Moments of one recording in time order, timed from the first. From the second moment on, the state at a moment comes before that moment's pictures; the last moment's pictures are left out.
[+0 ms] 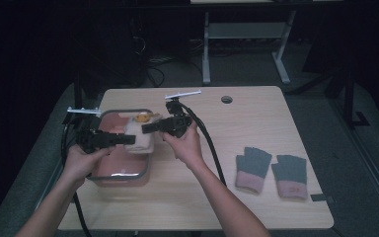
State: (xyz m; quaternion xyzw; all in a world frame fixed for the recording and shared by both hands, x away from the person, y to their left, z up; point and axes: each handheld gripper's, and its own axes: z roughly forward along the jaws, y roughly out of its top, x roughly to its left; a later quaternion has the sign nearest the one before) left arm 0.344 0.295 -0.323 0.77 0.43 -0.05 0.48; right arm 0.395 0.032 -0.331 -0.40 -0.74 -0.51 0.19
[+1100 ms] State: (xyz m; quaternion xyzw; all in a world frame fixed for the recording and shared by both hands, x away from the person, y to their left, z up) left arm 0.342 0.338 -0.338 0.75 0.46 -0.05 0.47; right arm 0.409 0.076 -0.353 -0.39 -0.73 -0.51 0.23
